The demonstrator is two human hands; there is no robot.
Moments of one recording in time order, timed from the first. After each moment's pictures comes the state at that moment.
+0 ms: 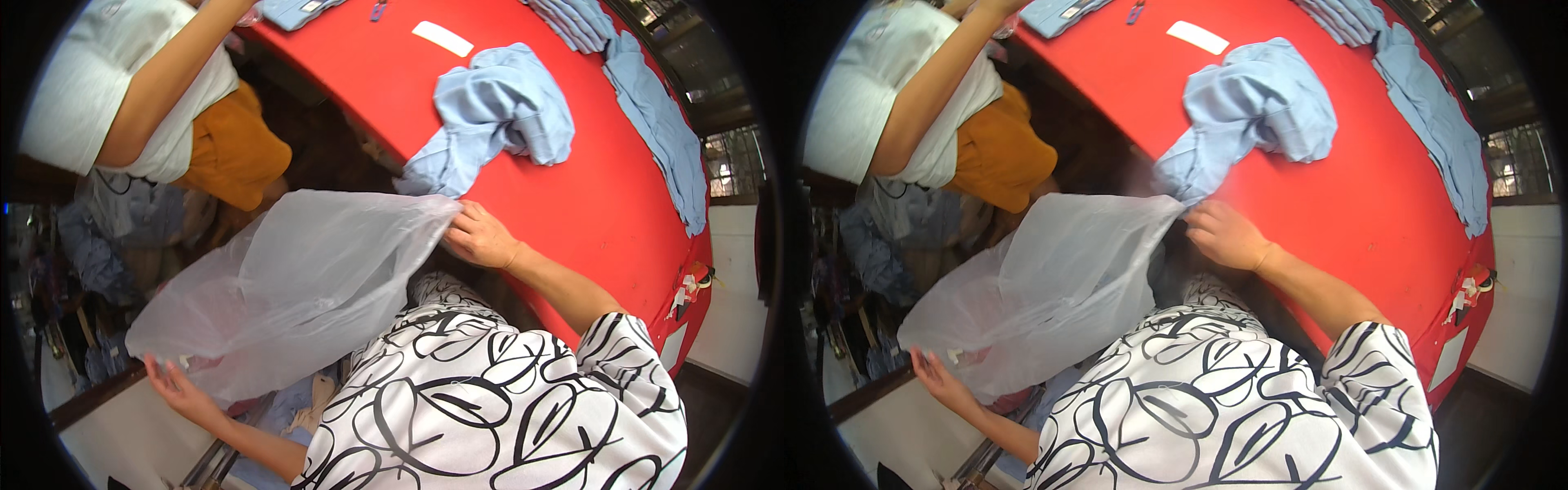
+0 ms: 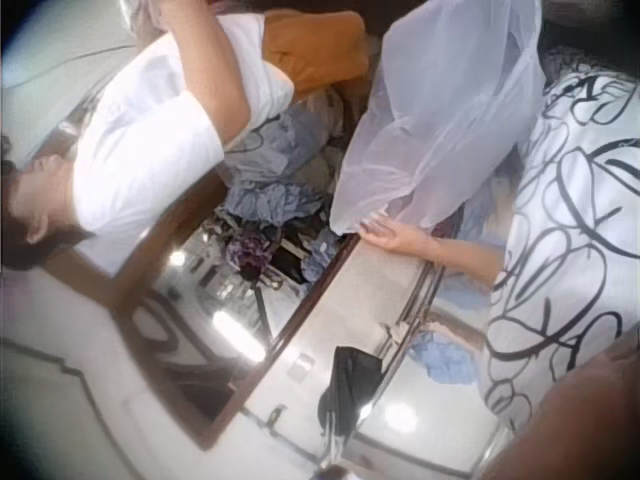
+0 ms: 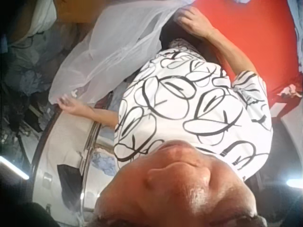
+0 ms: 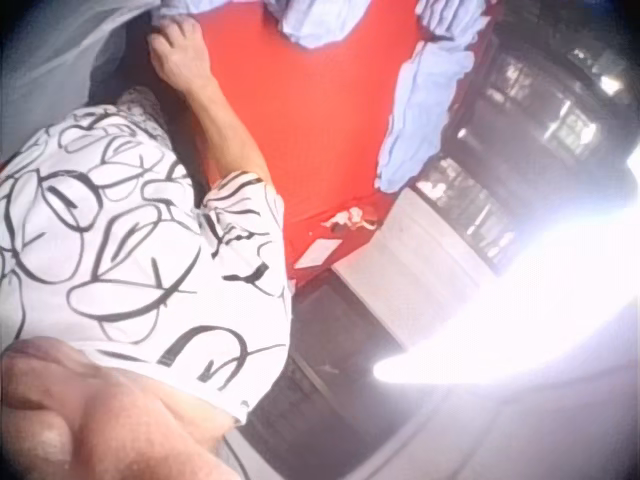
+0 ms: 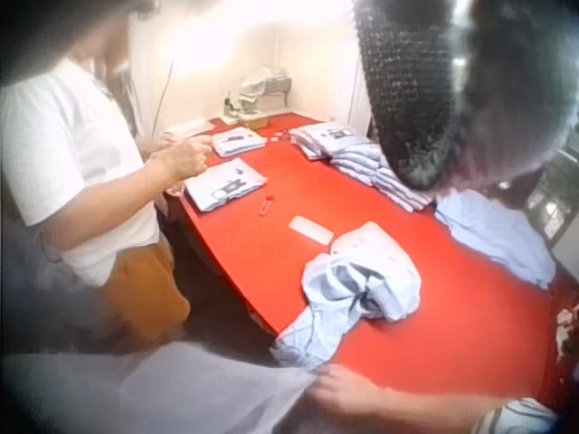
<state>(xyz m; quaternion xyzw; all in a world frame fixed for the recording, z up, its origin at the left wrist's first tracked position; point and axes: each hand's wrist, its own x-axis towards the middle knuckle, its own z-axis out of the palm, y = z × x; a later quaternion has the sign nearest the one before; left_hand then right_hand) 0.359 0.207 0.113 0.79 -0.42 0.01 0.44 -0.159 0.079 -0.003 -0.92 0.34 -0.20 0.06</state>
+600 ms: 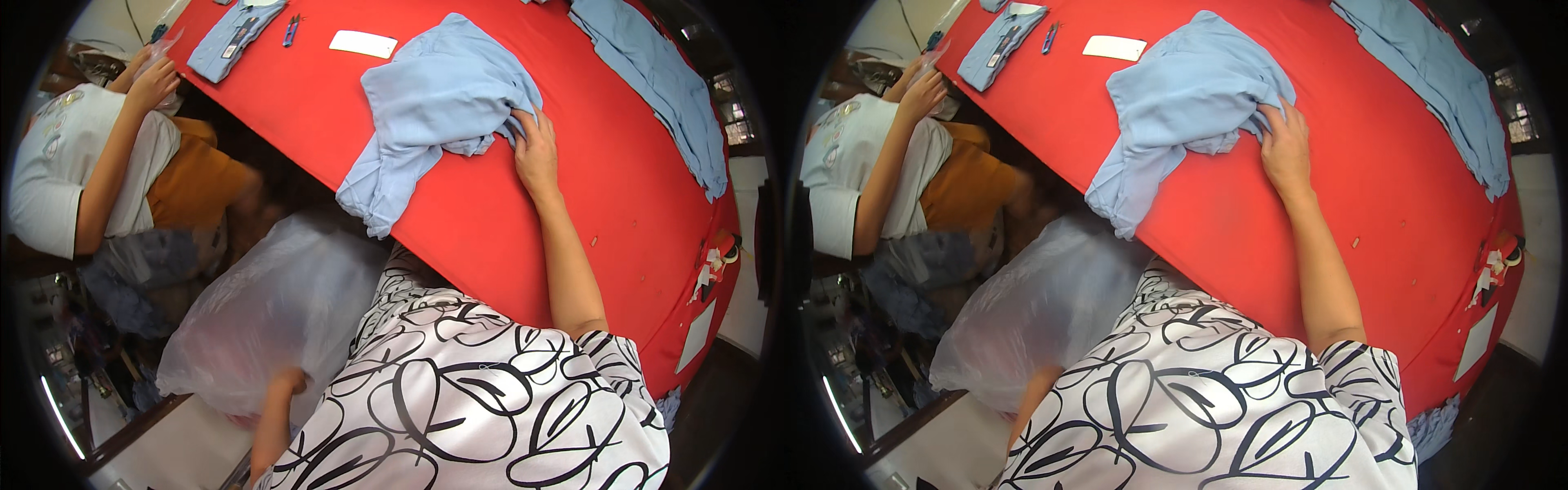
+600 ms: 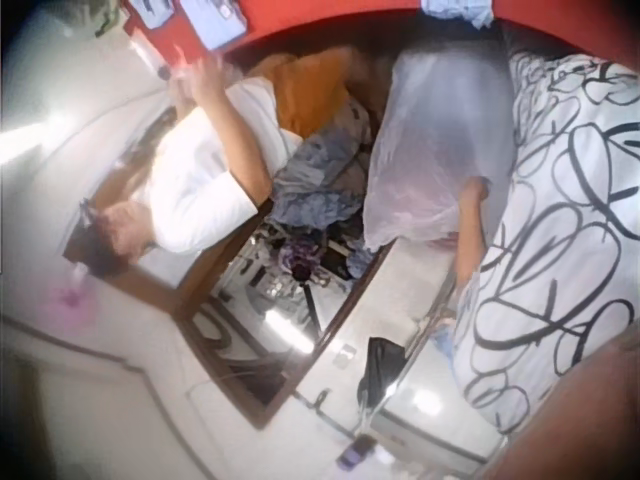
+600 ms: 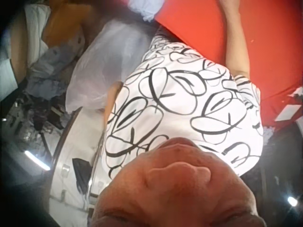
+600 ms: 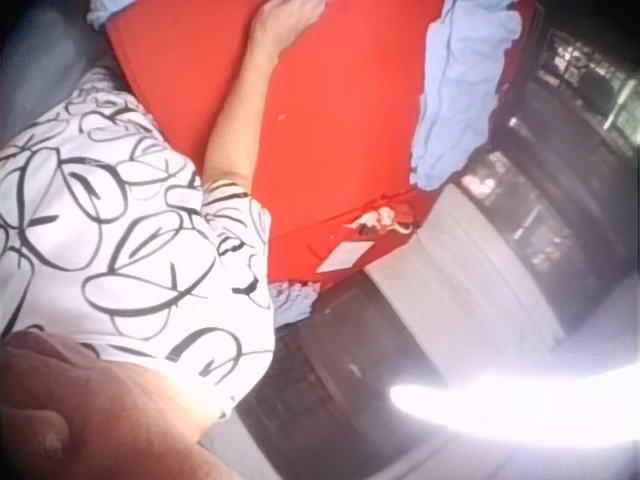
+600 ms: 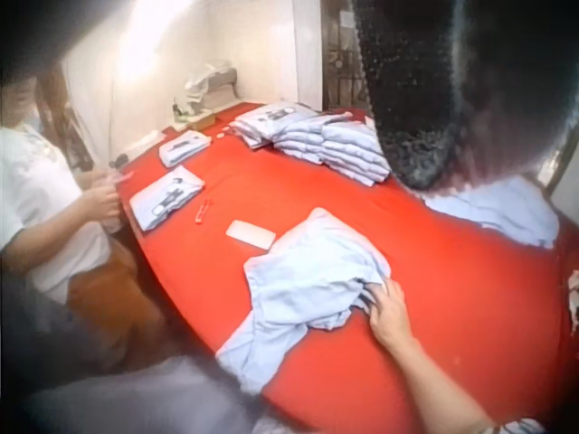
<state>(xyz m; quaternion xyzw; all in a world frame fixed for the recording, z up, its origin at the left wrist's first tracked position) 0.272 0.197 -0.058 0.48 -0.53 -0.37 -0.59 -0.340 0.021 -0.018 -0.58 0.74 -0.35 -0.03</state>
